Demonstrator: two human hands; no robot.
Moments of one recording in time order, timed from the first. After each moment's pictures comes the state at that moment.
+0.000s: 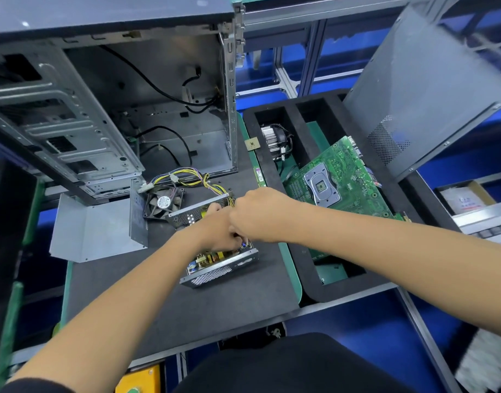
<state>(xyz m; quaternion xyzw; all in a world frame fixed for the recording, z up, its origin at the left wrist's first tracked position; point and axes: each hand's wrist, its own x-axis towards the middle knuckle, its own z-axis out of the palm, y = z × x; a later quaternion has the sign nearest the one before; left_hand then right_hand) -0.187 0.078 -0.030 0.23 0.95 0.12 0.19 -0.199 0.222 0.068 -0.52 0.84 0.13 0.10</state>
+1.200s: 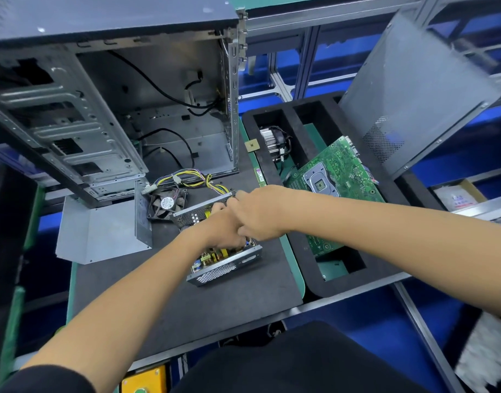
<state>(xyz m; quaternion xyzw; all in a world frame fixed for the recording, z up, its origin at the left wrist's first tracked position) -0.189 0.082 -0.030 0.22 0.95 0.09 0.20 -0.198 0.216 0.082 -0.46 0.85 0.14 0.20</state>
